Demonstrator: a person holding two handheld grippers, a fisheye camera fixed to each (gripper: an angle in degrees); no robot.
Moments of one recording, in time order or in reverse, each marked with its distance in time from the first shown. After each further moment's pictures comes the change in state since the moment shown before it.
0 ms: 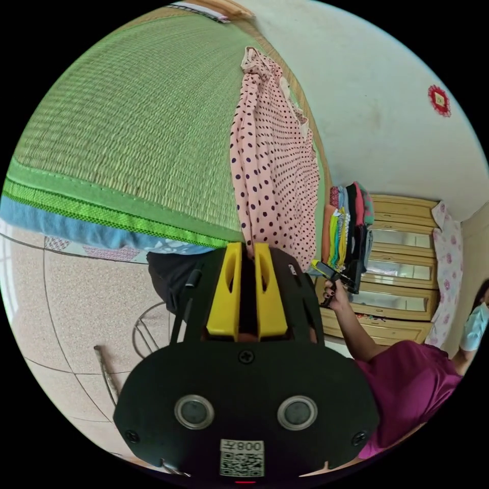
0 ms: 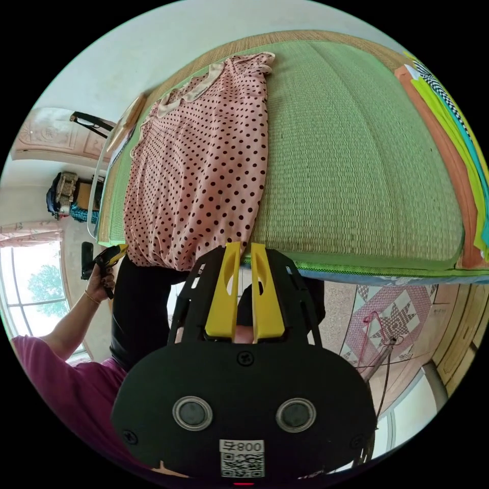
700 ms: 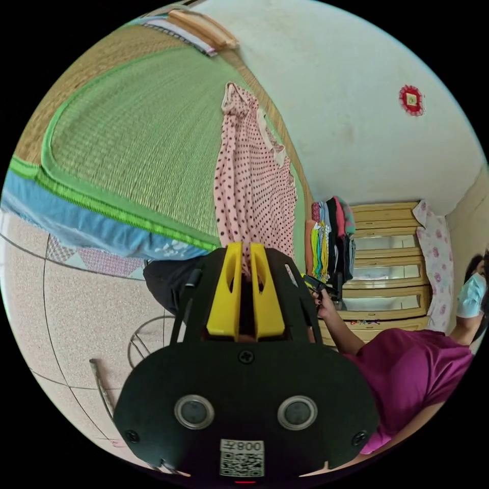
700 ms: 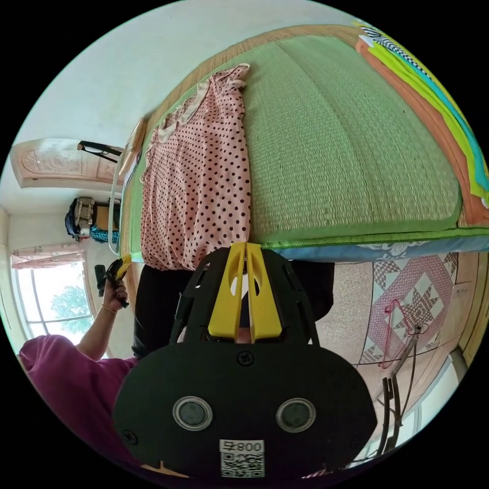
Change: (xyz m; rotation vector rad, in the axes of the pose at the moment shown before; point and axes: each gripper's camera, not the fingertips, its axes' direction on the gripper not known) left arm 0.002 0.022 -0.009 0.194 0.052 0.077; right arm 0.006 0.079 0.051 0.060 -0.163 0.112
